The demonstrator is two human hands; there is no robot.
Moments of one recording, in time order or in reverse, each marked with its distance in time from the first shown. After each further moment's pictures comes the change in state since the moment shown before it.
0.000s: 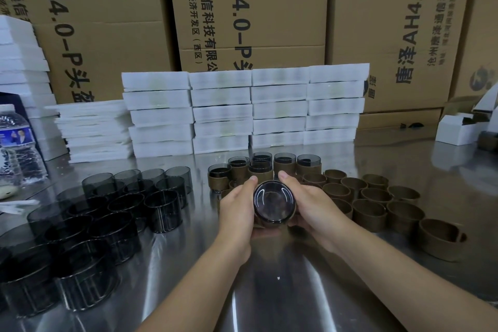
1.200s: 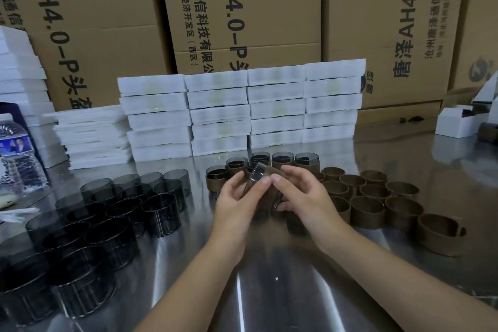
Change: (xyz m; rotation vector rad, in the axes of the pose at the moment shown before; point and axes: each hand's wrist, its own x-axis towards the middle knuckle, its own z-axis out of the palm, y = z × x) left_hand 0.013 -0.011 -0.005 -0.025 -0.102 0.182; right_hand -0.001 0.005 0.004 0.113 0.146 -0.266
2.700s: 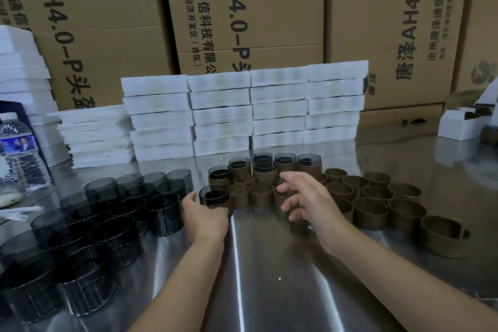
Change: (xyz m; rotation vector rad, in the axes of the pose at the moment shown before) left_hand 0.031 -0.012 -0.046 0.427 0.531 -0.088; right_hand 0.007 0.003 -0.007 -0.007 -0.042 0.090
